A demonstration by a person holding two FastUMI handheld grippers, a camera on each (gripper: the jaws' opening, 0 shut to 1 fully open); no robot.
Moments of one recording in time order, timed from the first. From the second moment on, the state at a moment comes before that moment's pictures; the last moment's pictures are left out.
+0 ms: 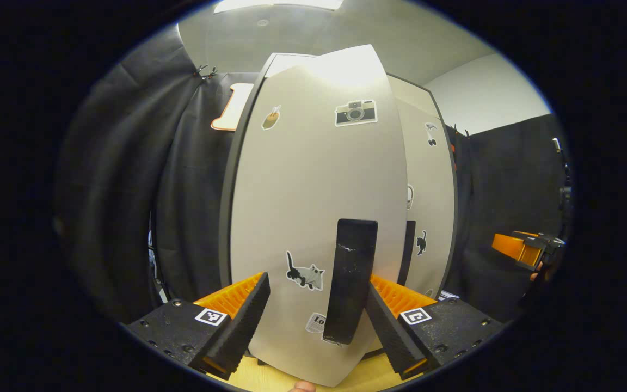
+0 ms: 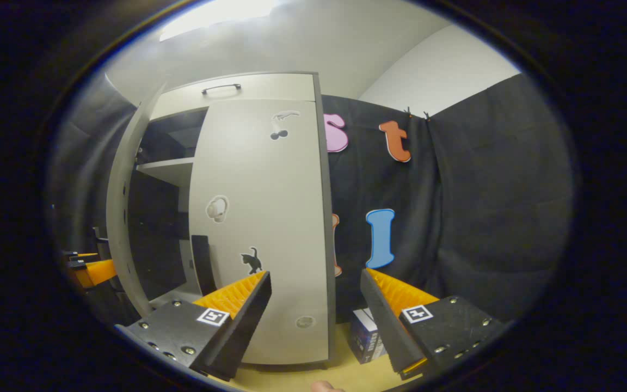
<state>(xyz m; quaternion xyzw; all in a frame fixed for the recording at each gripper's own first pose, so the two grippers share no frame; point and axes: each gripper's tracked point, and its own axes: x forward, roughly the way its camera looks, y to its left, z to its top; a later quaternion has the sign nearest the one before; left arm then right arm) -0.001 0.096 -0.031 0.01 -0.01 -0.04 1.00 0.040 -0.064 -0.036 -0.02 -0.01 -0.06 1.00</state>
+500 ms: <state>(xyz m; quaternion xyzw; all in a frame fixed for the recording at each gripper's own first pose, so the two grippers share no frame) 0.042 0.066 -0.038 0.02 0.00 -0.06 1.00 0.025 -0.093 -0.032 -0.03 0.00 -0.08 1.00</state>
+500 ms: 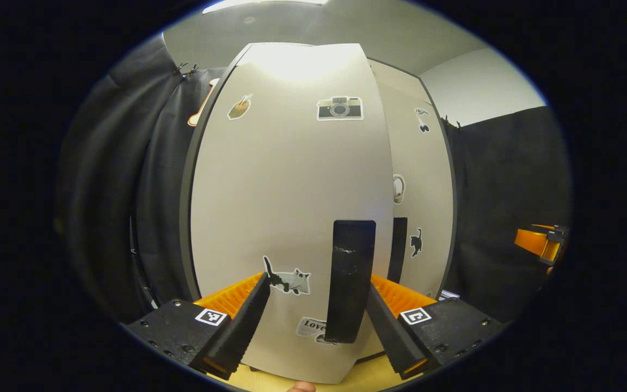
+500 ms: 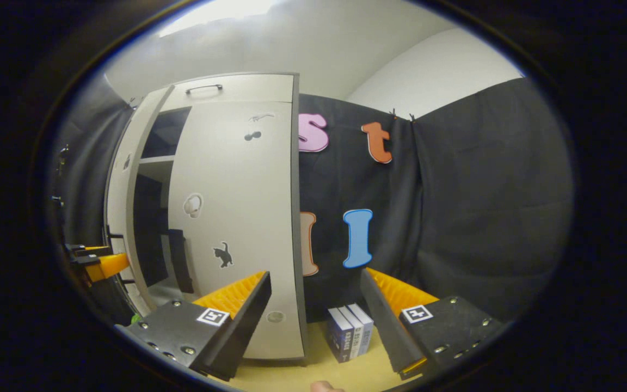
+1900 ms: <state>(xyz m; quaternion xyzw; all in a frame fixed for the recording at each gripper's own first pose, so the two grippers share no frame) 0.098 0.048 -0.052 0.04 0.01 -0.02 1.00 0.035 -0.077 -0.035 -0.06 0.01 -0.04 1.00</state>
